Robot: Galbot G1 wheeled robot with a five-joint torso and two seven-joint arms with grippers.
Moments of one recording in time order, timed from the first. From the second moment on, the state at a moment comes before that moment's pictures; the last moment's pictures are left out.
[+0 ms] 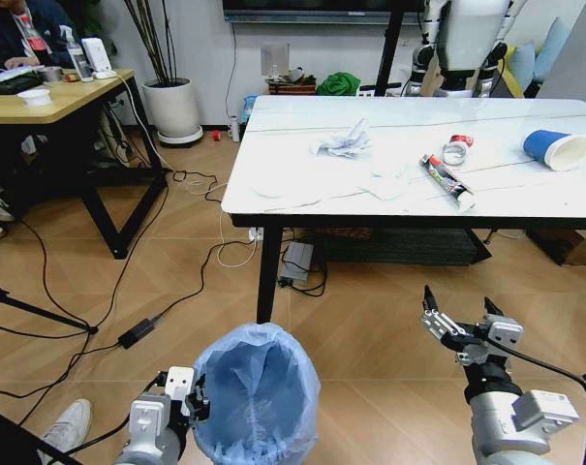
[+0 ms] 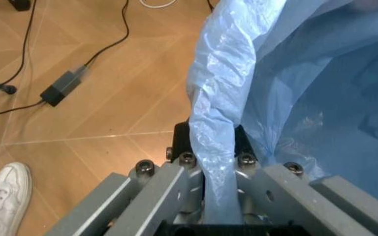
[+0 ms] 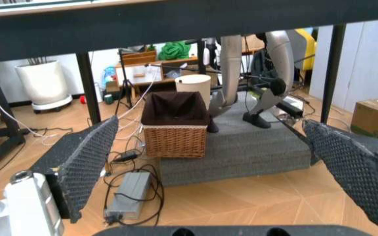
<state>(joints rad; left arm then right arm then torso) 1.79 -1.08 -0.34 -2.49 -0.51 0.74 -0.52 -1.80 1.61 0.66 2.46 0.15 -0.15 0.05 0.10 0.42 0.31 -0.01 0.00</state>
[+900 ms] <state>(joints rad) 1.82 -1.09 -0.35 -2.50 -0.49 0.74 -0.51 -1.80 1.61 0.66 2.47 0.15 -0.15 0.05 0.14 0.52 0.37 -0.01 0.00</state>
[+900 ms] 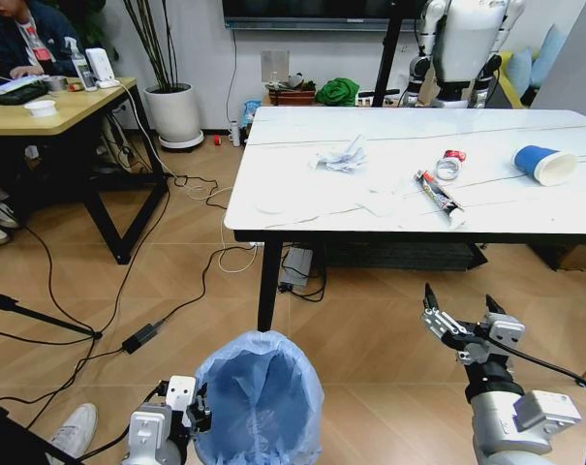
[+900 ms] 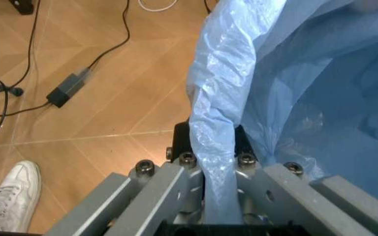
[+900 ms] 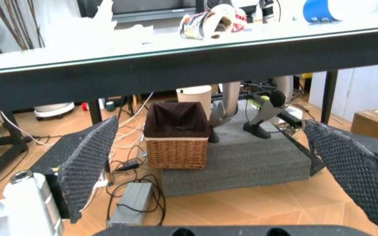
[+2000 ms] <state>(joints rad) 1.81 -1.09 -0.35 -2.50 -0.60 0.74 -0.57 -1.80 1.61 0.66 2.46 0.15 -0.15 0.05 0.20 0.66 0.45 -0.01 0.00</state>
